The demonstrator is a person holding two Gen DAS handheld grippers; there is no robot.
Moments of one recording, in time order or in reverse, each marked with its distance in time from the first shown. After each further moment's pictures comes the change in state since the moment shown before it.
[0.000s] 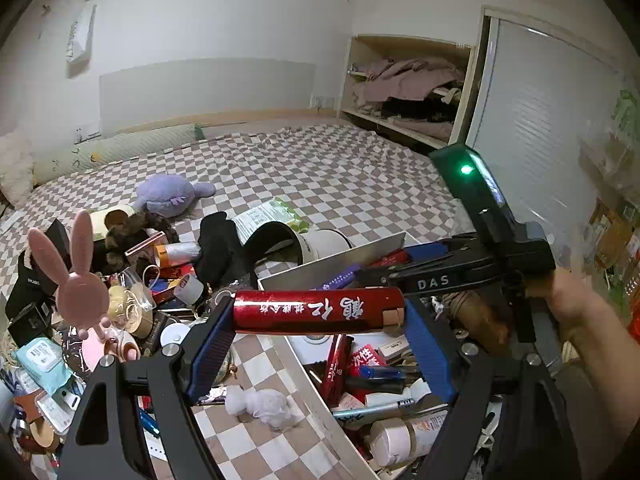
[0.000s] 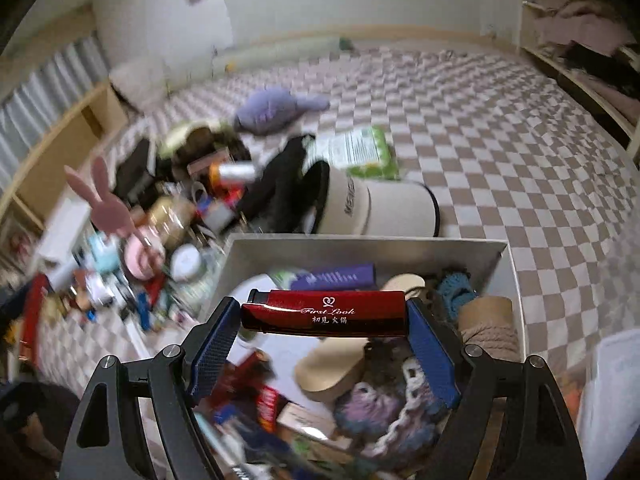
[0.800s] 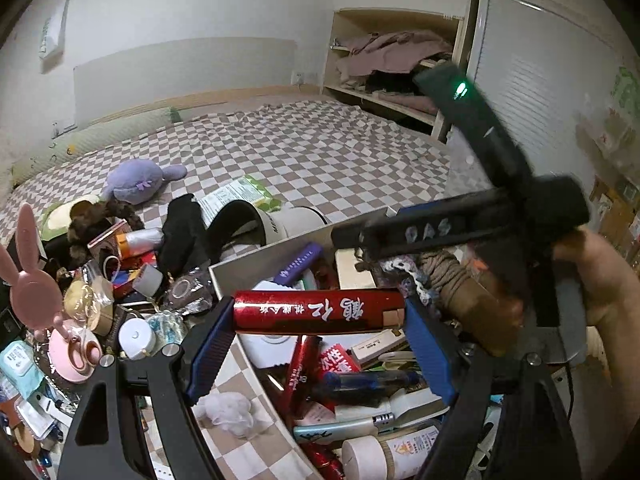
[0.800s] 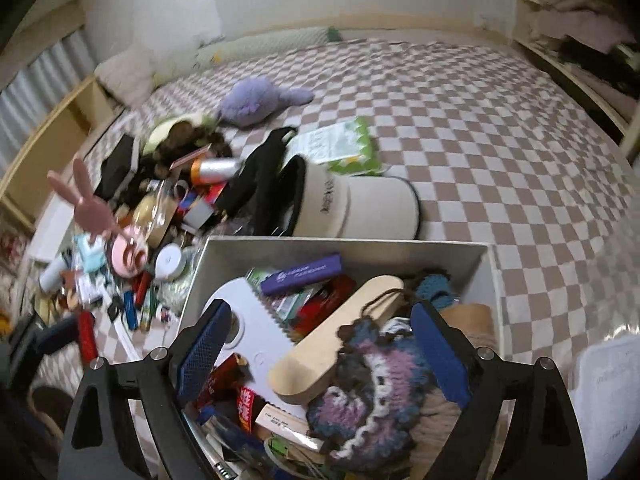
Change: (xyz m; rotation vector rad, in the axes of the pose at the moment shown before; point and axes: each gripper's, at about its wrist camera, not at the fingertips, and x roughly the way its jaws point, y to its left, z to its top) left arm 0.050 -0.036 -0.004 0.030 0.082 -0.035; right arm -0.007 -0.020 0.007 0.043 0.007 -0.041
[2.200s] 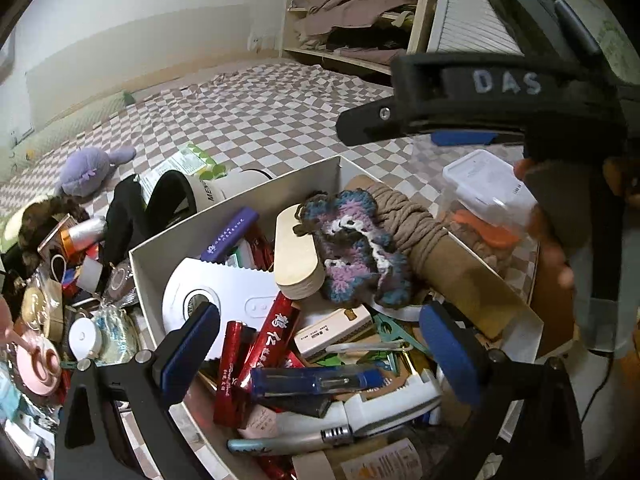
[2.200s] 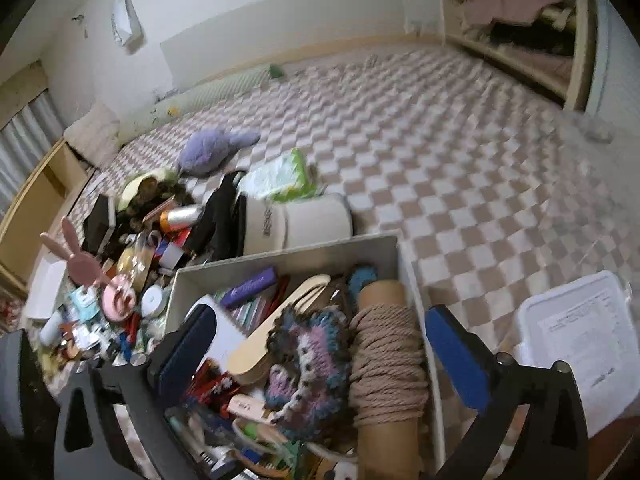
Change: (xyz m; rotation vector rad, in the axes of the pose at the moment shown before) left arm 0.048 -0.042 -0.008 0.101 0.127 -0.077; right arm -0.047 -0.035 -0.025 0.155 -0.141 -0.103
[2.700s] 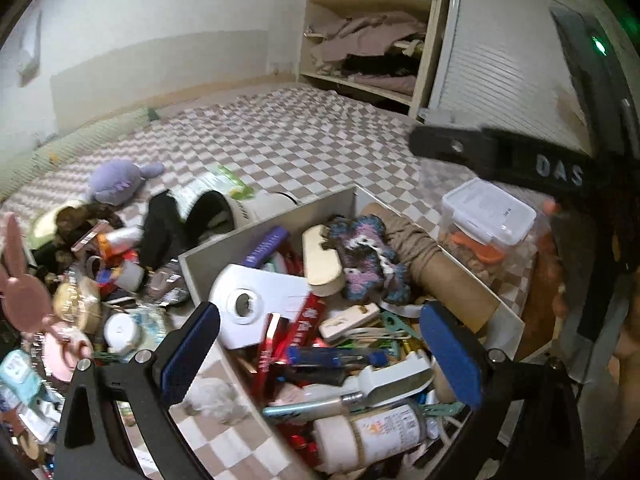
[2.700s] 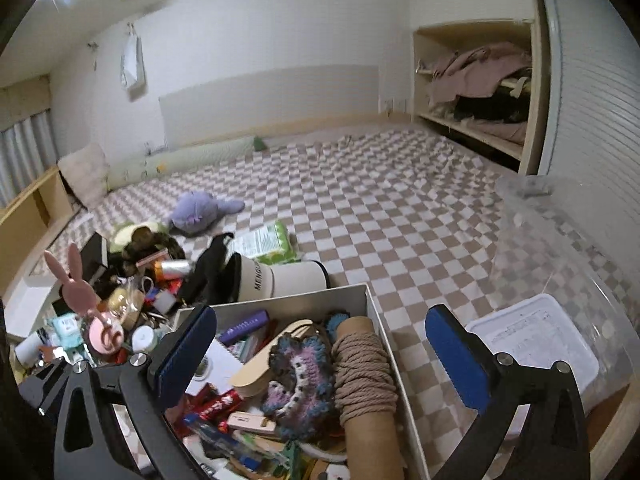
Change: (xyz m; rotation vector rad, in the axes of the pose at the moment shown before) left arm -0.061 0.015 -0.009 -0.031 -0.094 0.055; right arm -0.066 0.018 -0.027 -0.010 -0.275 -0.098
